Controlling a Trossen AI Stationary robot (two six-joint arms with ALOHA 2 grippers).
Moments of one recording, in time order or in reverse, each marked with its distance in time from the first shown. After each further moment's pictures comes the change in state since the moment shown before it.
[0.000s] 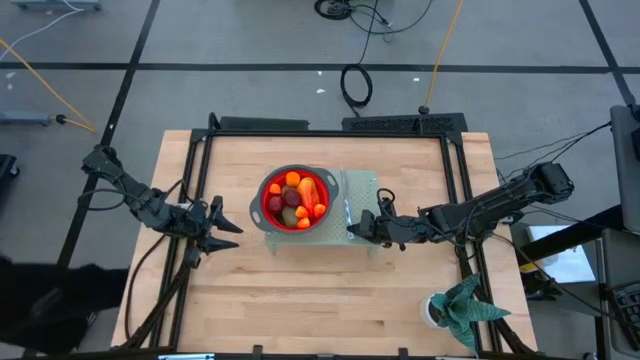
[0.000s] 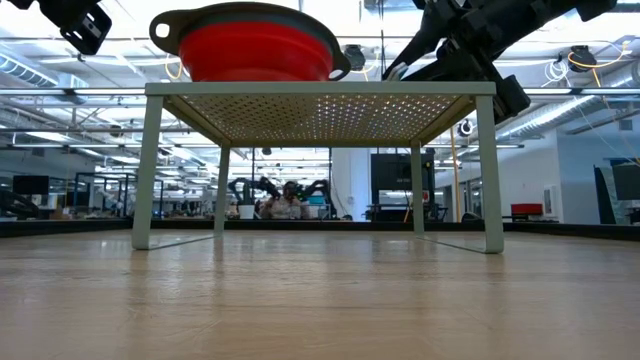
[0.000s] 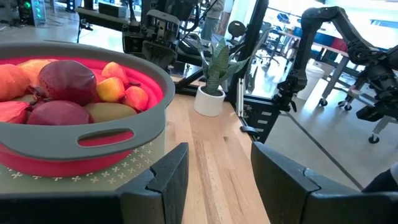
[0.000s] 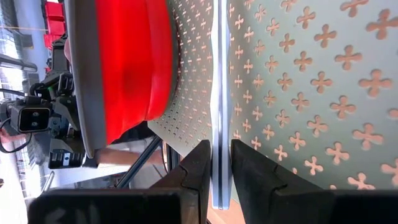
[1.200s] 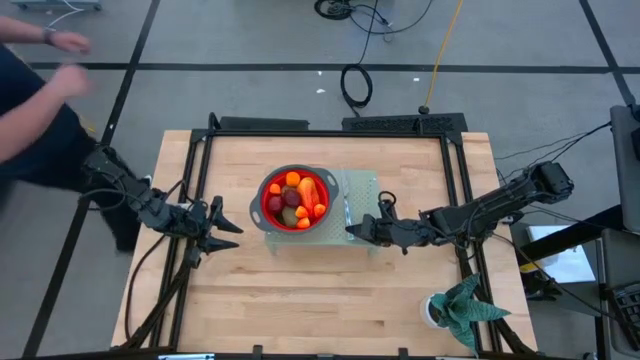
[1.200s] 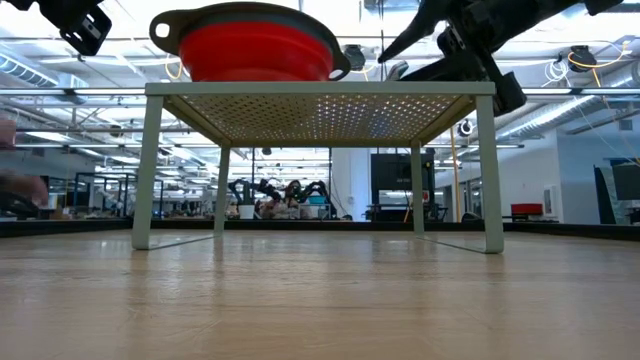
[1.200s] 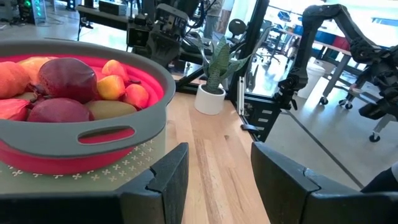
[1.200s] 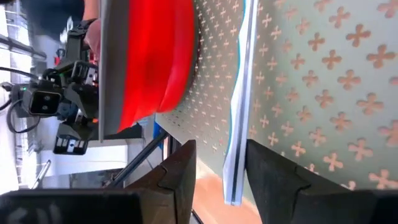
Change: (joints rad) left arm 0.000 0.000 0.000 -0.008 0.000 -0.002; right arm 0.034 0.000 0.001 0.035 0.059 -0.094
